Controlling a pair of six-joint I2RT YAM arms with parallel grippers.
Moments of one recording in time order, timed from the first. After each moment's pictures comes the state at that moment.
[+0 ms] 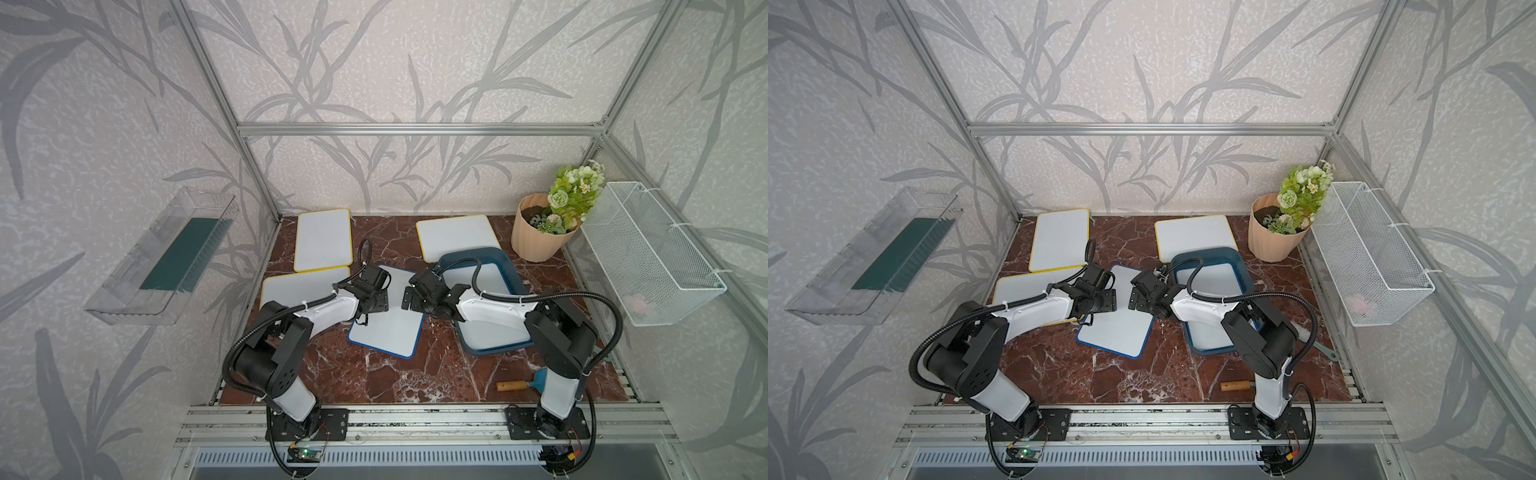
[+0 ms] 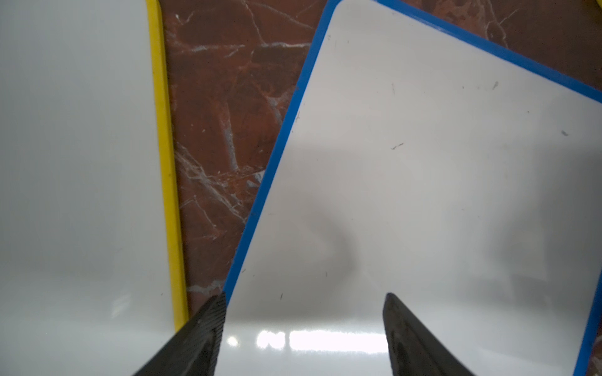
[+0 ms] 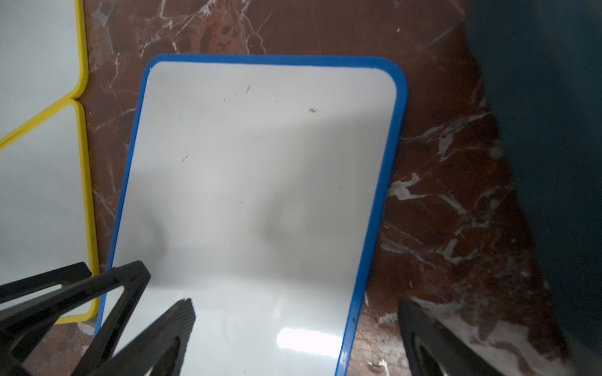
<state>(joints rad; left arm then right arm) -0.49 1.63 0.88 -0.34 -0.23 -0.54 0.83 1.86 1.16 -0.25 0.20 0.95</state>
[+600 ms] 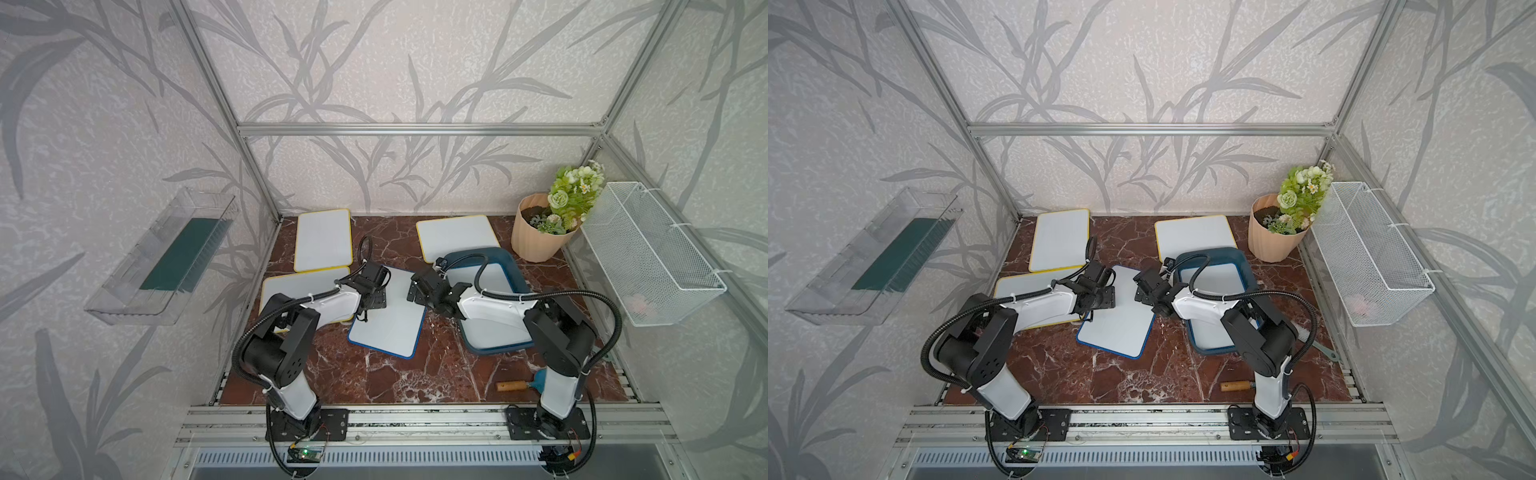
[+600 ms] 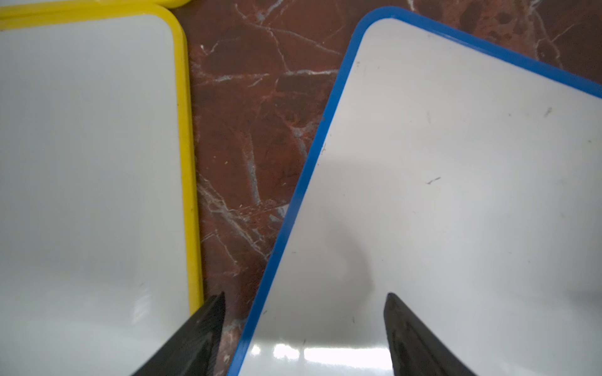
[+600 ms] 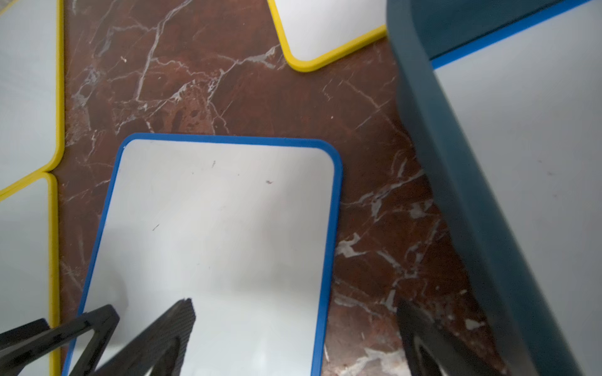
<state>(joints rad) -0.46 1.69 0.92 -0.33 -0.28 -0.50 0.80 1.87 1.16 -0.23 0.36 0.95</state>
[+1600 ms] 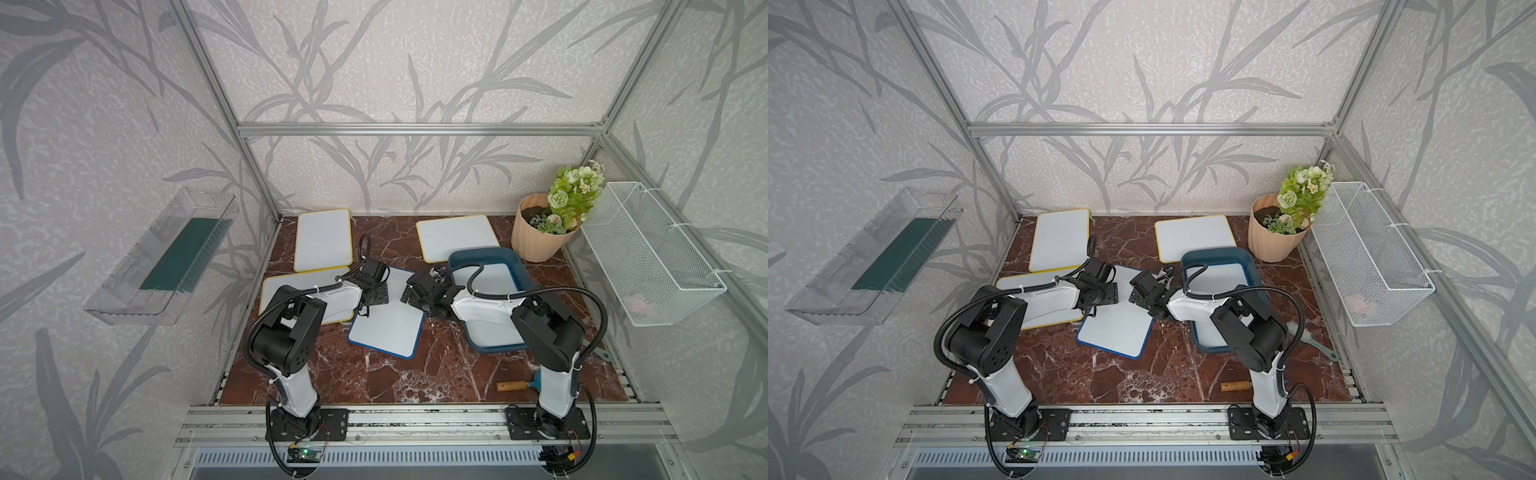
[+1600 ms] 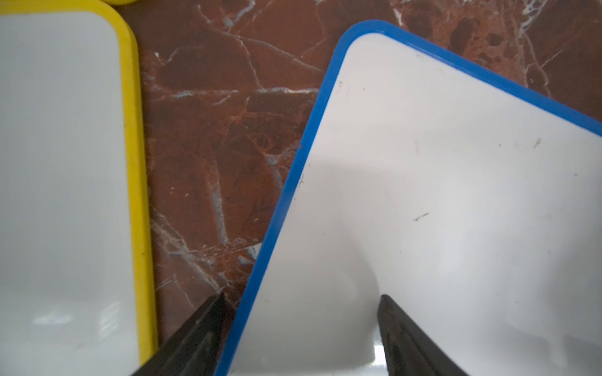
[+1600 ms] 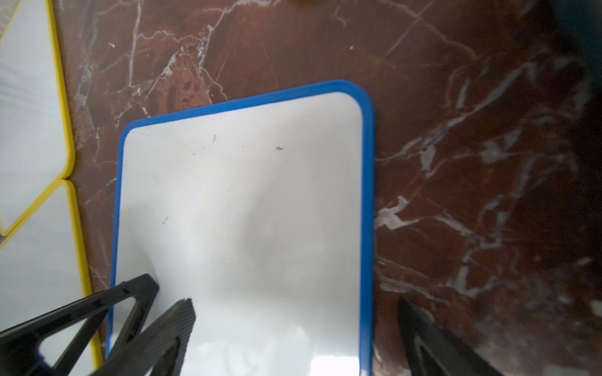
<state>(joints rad) -0.43 1.77 0.95 -0.26 -0.19 -0.51 0.83 1.95 1.17 -0.16 0.25 1.15</state>
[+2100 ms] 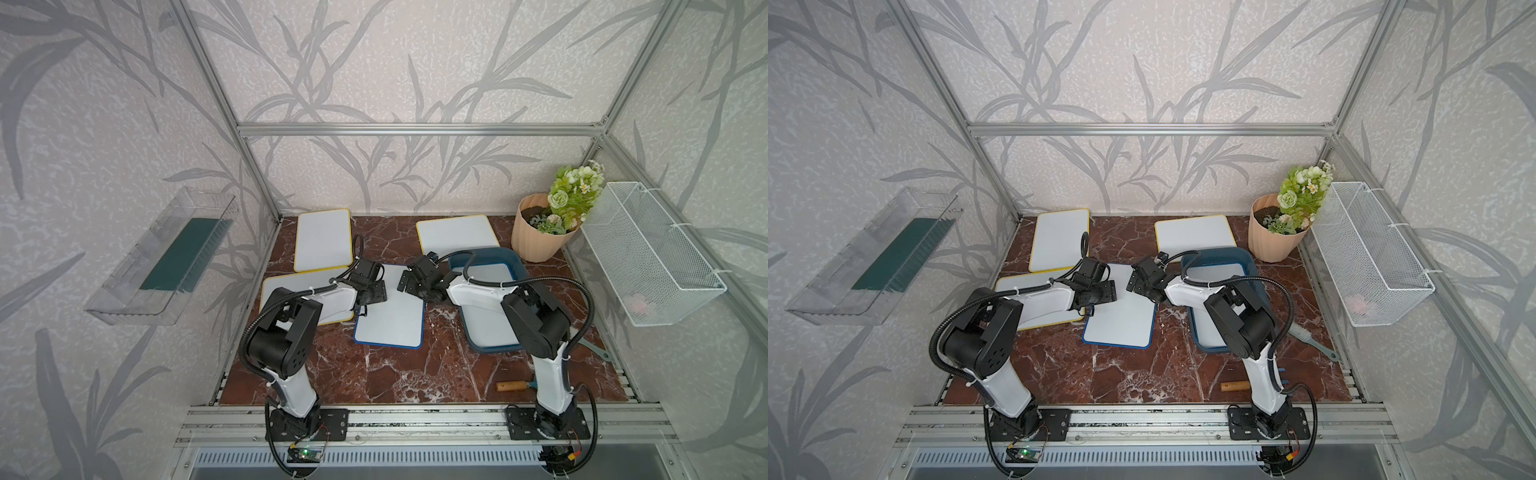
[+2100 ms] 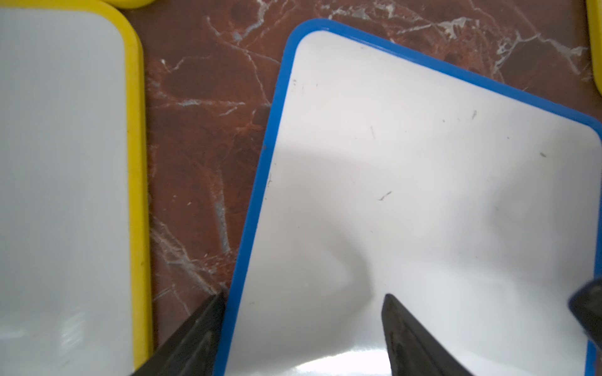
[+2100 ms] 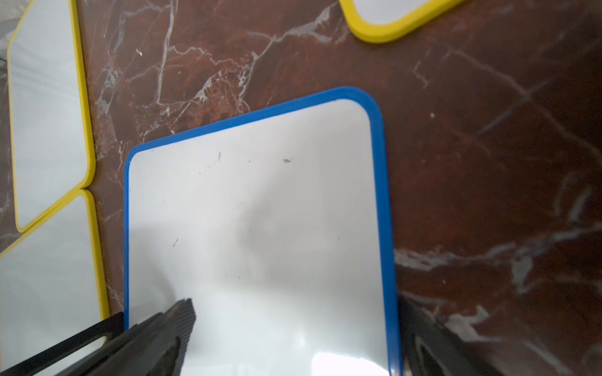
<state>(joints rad) -0.40 1.74 0.91 -0.19 -0.11 -0.54 0.75 2.07 1.36 -0.20 0.13 0.99</state>
